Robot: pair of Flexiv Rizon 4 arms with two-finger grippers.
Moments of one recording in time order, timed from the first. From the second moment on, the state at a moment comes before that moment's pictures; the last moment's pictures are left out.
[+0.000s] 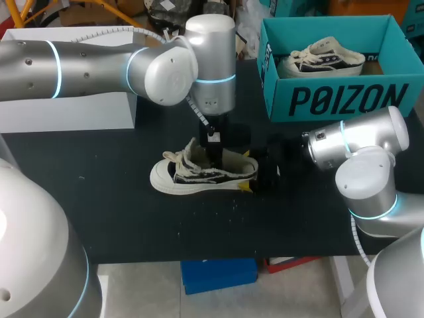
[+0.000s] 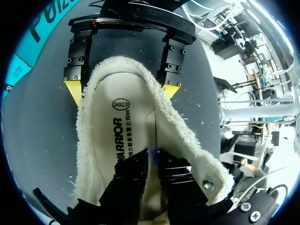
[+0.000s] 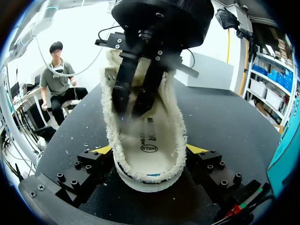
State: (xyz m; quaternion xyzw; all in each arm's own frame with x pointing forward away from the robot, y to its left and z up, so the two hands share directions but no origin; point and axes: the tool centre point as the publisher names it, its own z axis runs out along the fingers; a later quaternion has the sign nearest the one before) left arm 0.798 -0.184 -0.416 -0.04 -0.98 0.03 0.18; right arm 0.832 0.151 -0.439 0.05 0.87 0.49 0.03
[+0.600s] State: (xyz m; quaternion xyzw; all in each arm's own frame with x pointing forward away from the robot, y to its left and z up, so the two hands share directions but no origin) left arm 0.807 -0.172 -0.420 0.01 -1.00 -0.05 0.07; right arm 0.832 0.152 -0.439 0.05 0.87 0.49 0.03
